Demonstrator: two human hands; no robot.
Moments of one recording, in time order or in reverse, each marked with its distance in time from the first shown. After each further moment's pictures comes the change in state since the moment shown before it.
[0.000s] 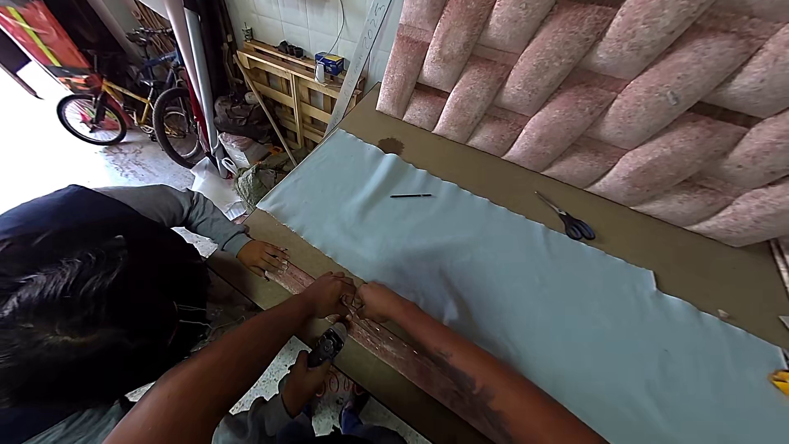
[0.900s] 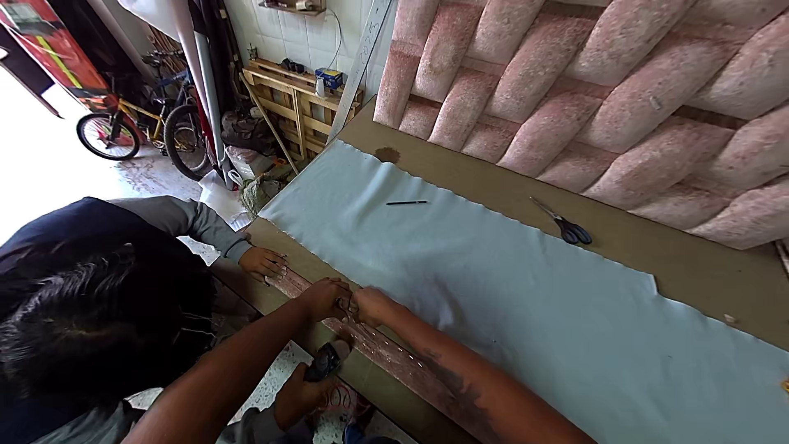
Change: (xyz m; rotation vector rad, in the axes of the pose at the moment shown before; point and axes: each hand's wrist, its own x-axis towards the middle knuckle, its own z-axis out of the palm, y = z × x) left_hand -0.002 0.005 -0.006 -0.008 0.037 0.004; right_hand -0.001 0.002 0.005 -0.012 0.052 -0.006
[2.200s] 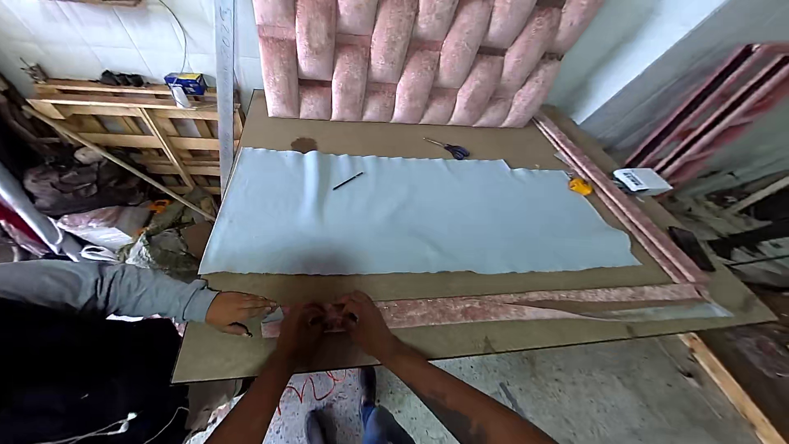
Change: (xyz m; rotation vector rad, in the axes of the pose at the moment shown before) left_hand -0.073 -0.108 0.014 -0.231 0.319 0.149; right_hand 0.046 -0.114 0.099 0.587 1.008 0.239
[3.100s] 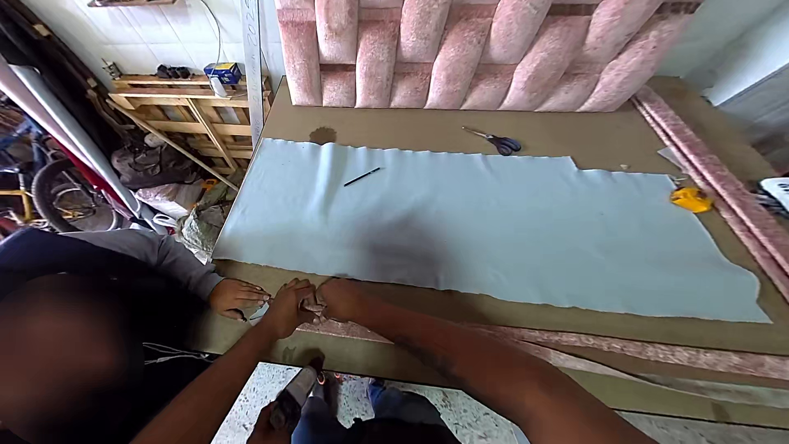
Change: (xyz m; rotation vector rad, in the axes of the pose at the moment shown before) left_hand 0.058 0.028 -0.027 0.198 -0.327 -0.171; right_hand 0.102 -0.014 -0.060 -0.318 -0.757 -0.164
